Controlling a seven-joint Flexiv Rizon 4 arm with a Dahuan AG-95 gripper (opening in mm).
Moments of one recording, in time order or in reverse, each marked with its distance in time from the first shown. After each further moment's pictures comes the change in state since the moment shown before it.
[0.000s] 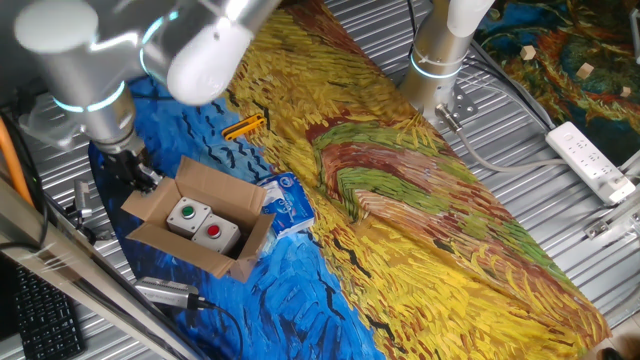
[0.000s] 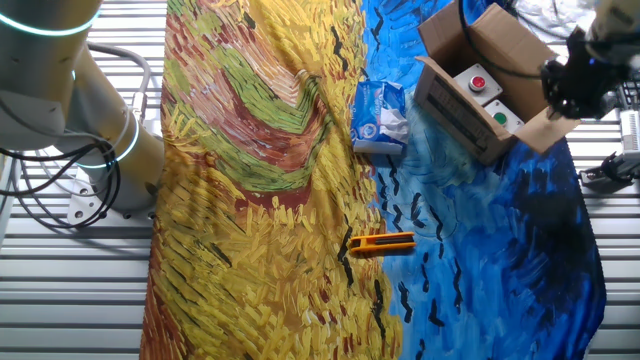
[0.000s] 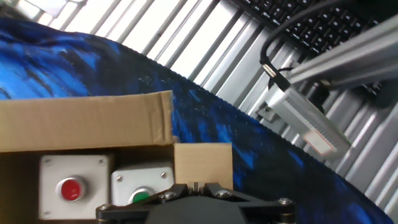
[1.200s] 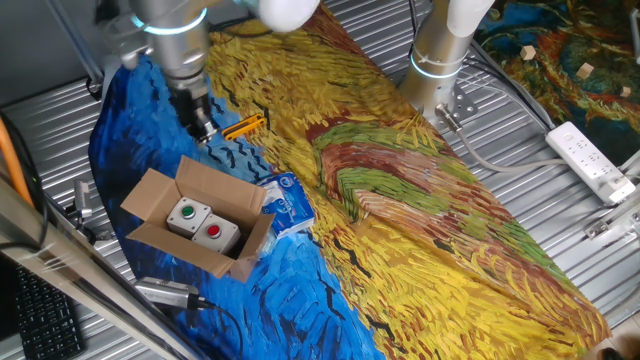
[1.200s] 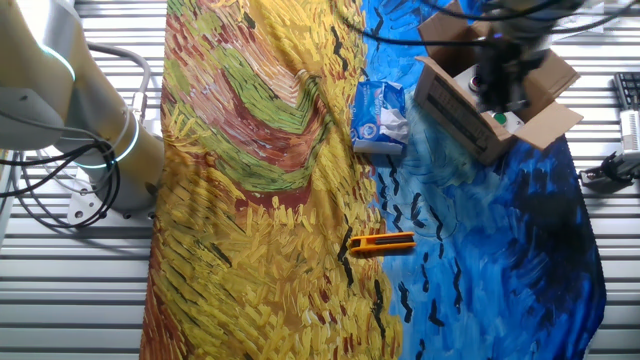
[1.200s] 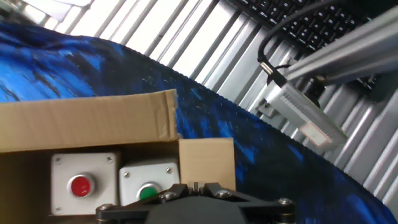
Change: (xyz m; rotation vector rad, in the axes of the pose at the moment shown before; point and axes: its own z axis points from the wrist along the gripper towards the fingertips) arm 0.126 0.057 -0.052 0.013 -0.019 0.425
